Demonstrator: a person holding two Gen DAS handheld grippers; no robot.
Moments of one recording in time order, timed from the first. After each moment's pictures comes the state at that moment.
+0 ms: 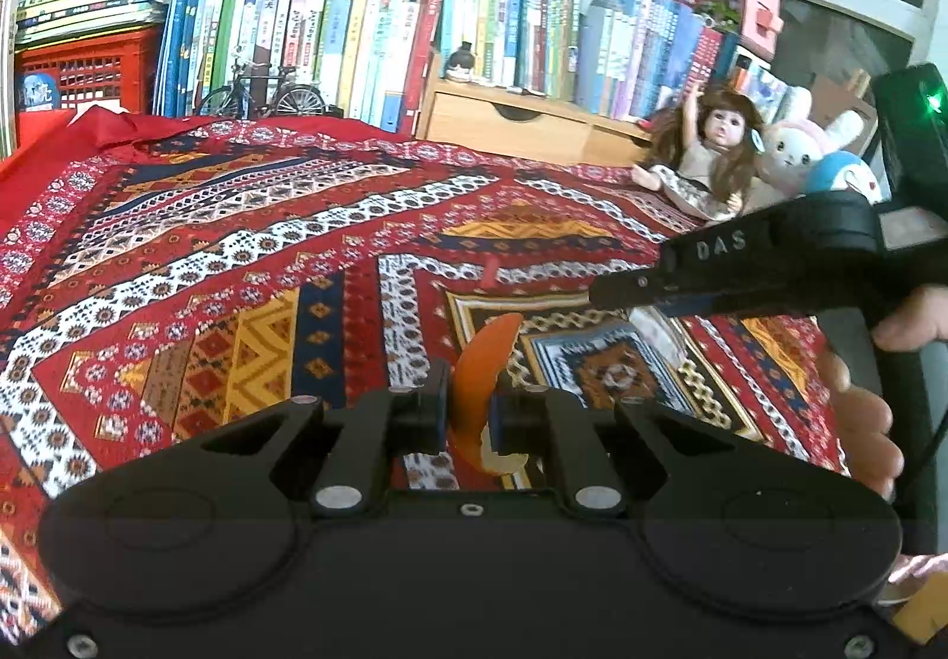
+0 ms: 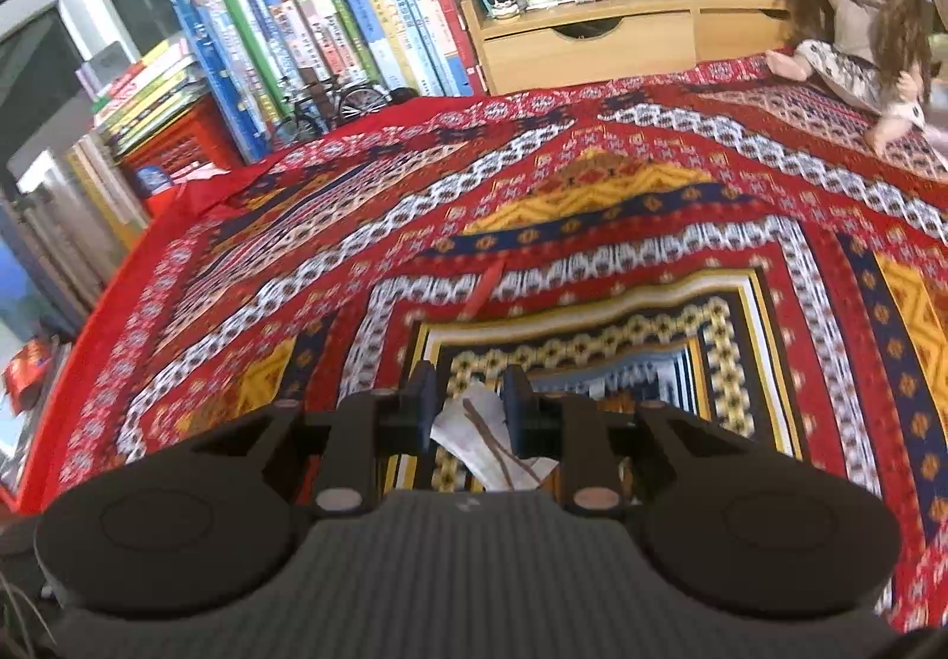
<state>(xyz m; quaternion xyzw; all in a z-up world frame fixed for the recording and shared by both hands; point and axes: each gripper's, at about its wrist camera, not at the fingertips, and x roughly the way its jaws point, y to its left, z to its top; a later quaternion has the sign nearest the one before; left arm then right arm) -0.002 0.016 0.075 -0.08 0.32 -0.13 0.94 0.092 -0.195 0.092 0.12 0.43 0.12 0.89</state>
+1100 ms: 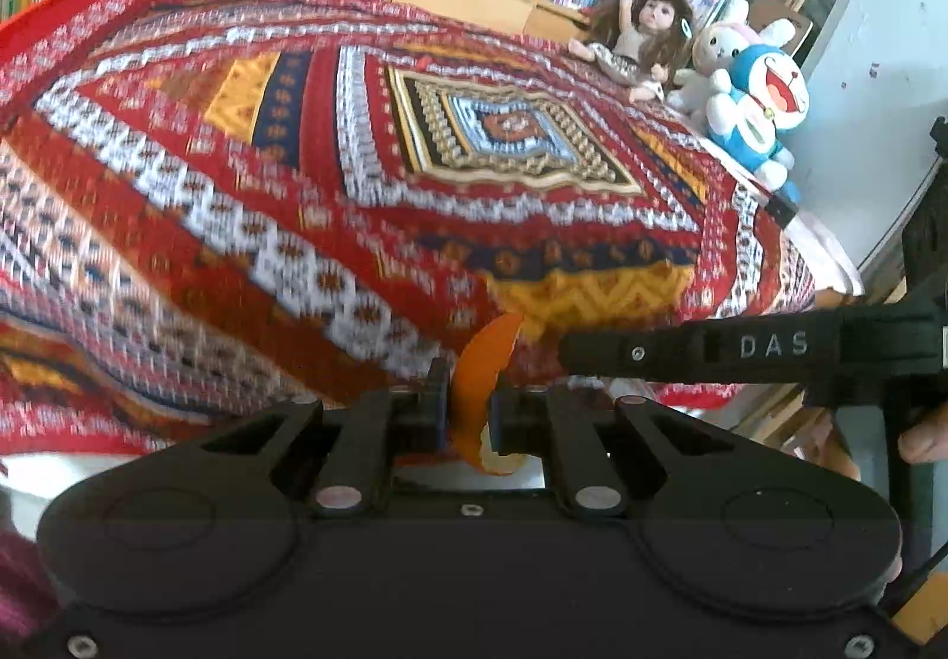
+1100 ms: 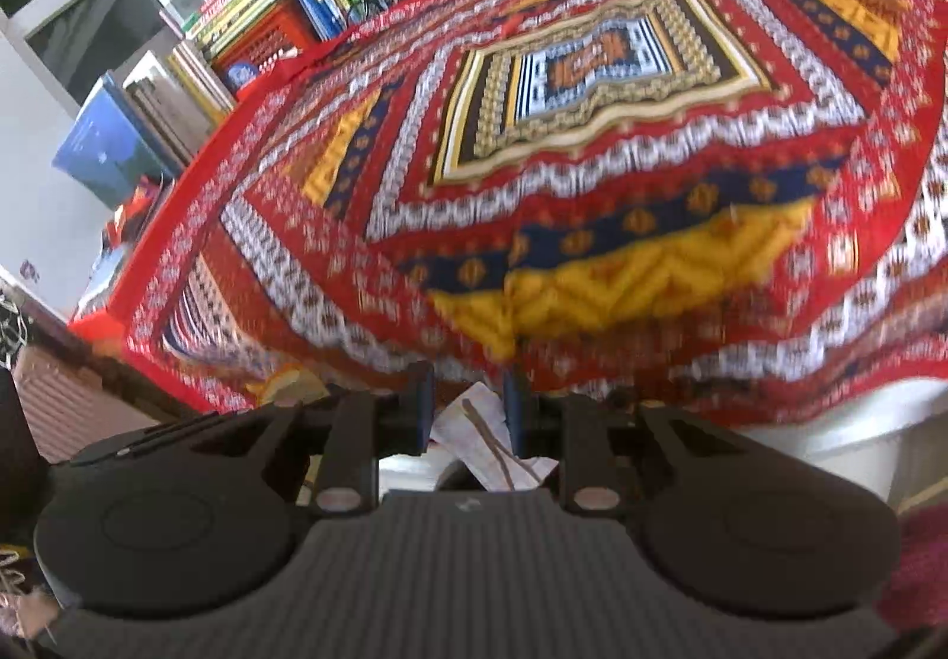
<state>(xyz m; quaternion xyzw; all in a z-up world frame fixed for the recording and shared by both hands) -0.193 -0.007 0.020 -0.10 0.39 -0.16 0.90 -0.132 -0.210 0.034 0.18 0.46 0.17 0.85</state>
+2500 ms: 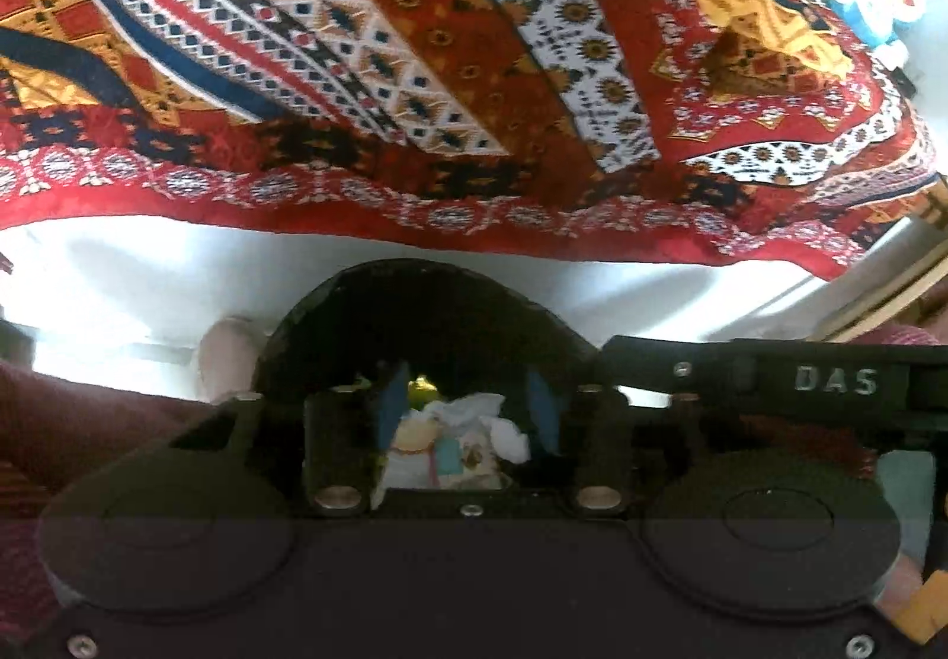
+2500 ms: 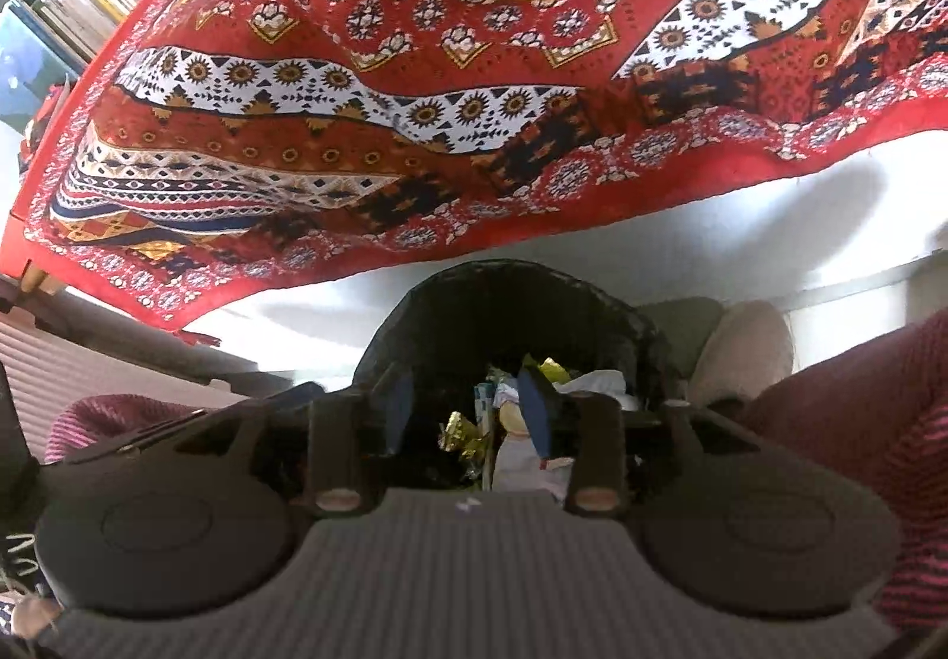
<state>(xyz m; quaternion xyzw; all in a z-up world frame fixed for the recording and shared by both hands) -0.221 0.002 -0.109 -0.10 0.52 -0.07 0.85 -0.183 -0.191 -0.084 0.20 0.55 0.13 0.80</state>
